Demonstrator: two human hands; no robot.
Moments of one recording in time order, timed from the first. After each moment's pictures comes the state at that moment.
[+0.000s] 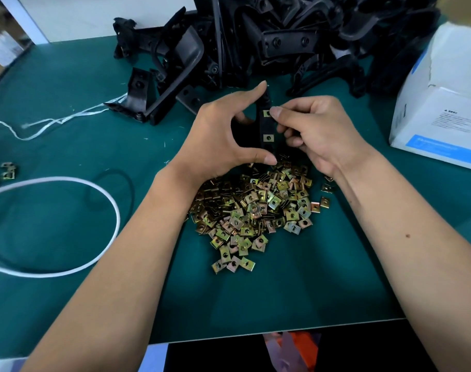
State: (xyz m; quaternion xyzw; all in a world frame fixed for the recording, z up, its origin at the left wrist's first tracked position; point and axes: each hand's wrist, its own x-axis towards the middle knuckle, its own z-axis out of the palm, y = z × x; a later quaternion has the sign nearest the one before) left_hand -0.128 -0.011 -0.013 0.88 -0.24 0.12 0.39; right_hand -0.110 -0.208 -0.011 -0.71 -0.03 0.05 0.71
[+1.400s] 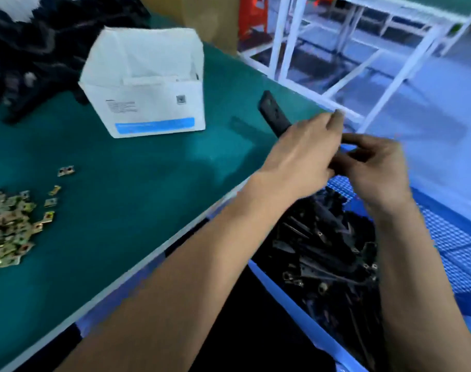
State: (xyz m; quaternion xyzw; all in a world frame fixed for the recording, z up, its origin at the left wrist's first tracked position) left_hand -0.291 -0.467 0.008 0.80 -0.57 0.05 0.18; right_hand -0.398 -0.575 -0.022 -0.78 0.27 -0.30 0.48
